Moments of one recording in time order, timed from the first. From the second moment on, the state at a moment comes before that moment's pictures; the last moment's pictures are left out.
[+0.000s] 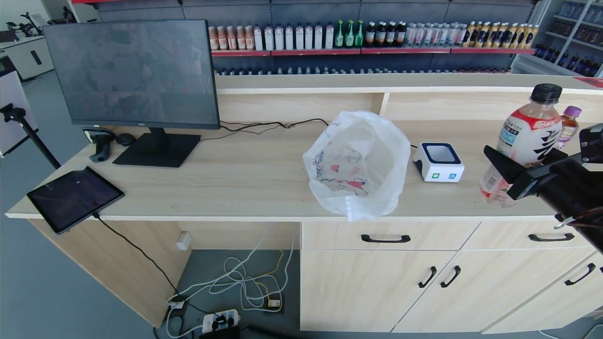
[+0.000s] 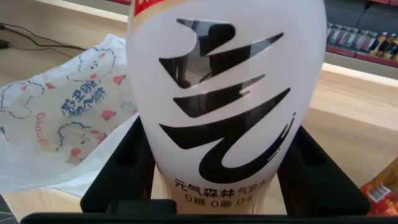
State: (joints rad) left arm 0.00 0.00 0.00 0.00 0.00 -0.01; right arm -0.07 1.69 -0.44 -1.57 0.31 -0.16
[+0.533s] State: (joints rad) left arm 0.00 0.00 0.00 0.00 0.00 -0.01; right arm -0.06 1.70 -0.44 -1.57 0.31 -0.16
